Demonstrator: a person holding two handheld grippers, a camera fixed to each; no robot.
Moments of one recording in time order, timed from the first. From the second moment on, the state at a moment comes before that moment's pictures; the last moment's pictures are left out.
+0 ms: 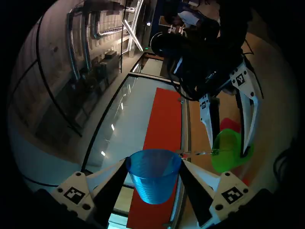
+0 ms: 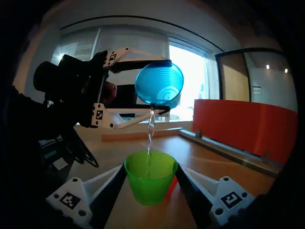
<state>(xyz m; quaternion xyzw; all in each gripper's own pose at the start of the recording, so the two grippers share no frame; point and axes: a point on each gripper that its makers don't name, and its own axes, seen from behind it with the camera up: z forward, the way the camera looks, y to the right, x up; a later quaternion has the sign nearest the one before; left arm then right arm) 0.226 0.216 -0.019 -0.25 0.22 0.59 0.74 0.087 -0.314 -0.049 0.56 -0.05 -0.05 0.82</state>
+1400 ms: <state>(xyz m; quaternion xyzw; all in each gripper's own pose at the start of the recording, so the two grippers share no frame) 0.229 0.224 -0.018 -0.23 0.24 0.63 0.70 0.089 -0.313 -0.051 0.56 -0.05 -0.05 0.82</state>
